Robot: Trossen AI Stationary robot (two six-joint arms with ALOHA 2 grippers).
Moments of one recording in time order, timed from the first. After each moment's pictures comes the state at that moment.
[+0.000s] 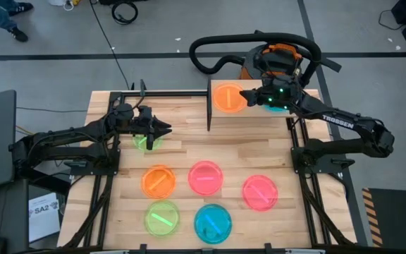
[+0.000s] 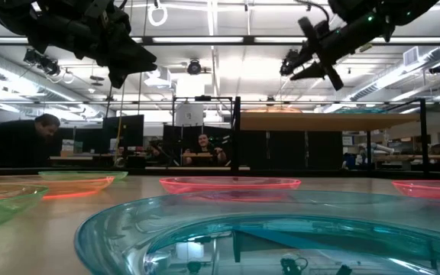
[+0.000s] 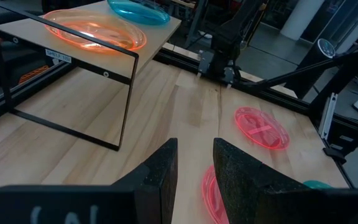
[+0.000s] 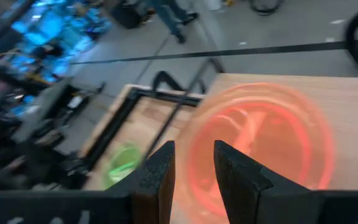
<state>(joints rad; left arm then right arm) 0.40 0.84 0.48 0.12 0.27 -0.22 -0.62 1.04 0.79 -0.08 -0.08 0.67</state>
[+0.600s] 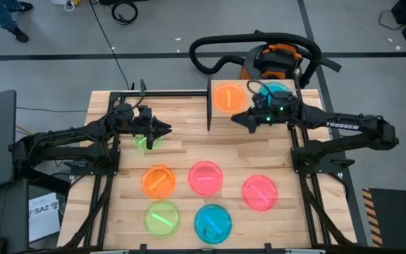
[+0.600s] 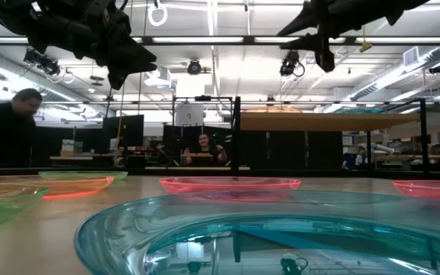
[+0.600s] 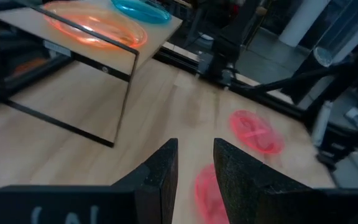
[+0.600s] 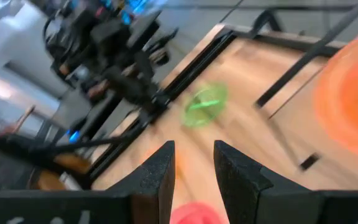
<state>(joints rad) 0.40 0.84 0.48 0.12 0.29 -0.29 -0.29 1.00 0.79 -0.08 -0.16 0.67</state>
